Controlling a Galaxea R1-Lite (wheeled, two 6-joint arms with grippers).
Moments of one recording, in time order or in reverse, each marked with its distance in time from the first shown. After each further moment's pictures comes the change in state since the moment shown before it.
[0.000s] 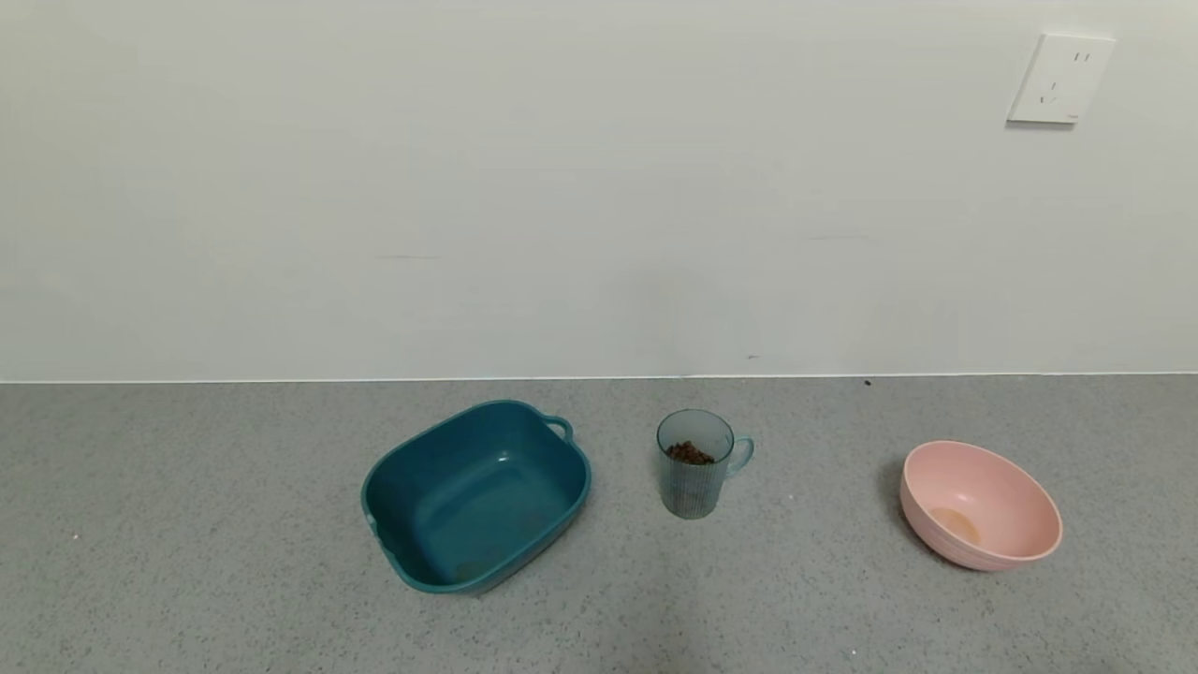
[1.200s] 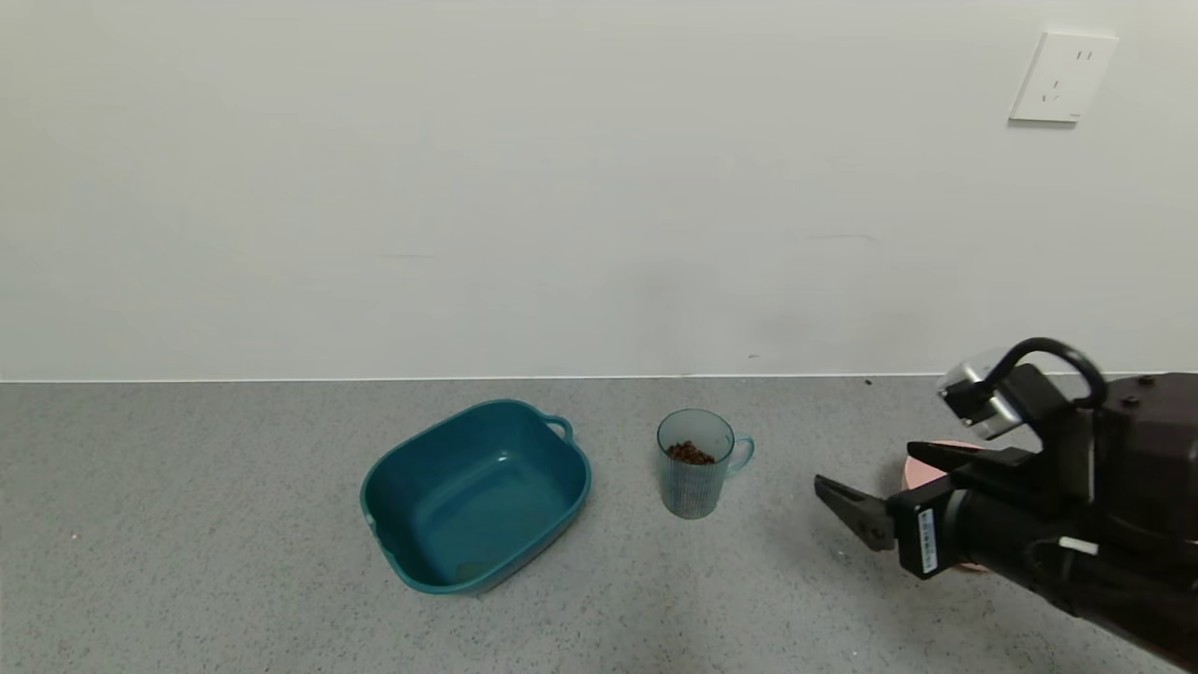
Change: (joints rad) left arm 0.000 0.000 0.000 0.000 0.000 0.000; right arm 0.560 1.160 -0.256 -0.536 -0.209 0.094
